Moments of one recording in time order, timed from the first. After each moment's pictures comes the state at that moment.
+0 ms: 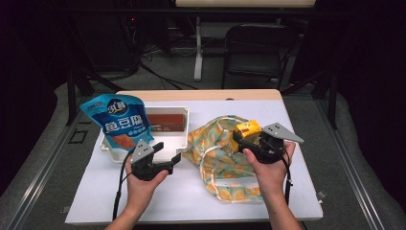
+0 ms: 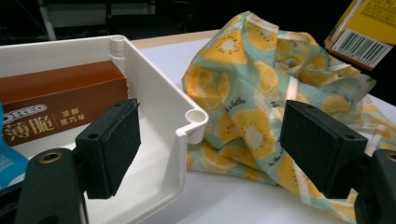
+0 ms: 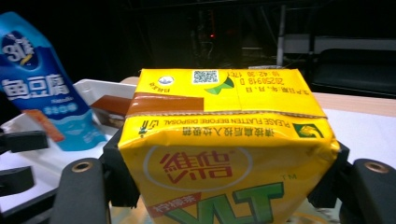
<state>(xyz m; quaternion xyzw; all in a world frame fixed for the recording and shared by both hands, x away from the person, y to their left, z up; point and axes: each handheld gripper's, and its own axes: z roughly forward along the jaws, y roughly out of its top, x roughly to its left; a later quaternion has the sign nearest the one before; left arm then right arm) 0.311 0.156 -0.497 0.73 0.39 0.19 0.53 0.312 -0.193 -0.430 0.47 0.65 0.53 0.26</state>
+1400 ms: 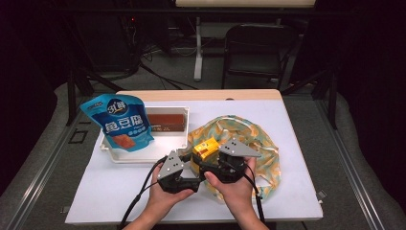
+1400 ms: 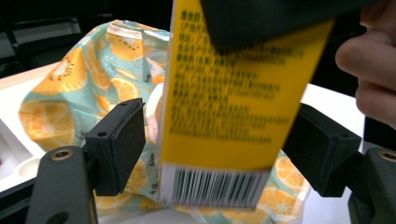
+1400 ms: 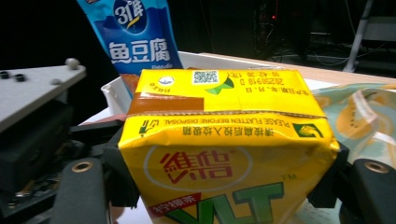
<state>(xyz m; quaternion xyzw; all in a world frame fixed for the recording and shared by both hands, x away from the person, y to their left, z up) 0.284 0.088 -0.498 0.77 0.26 0.15 0.56 0.276 -0.101 -0.440 0.41 0.71 0.54 0.19</state>
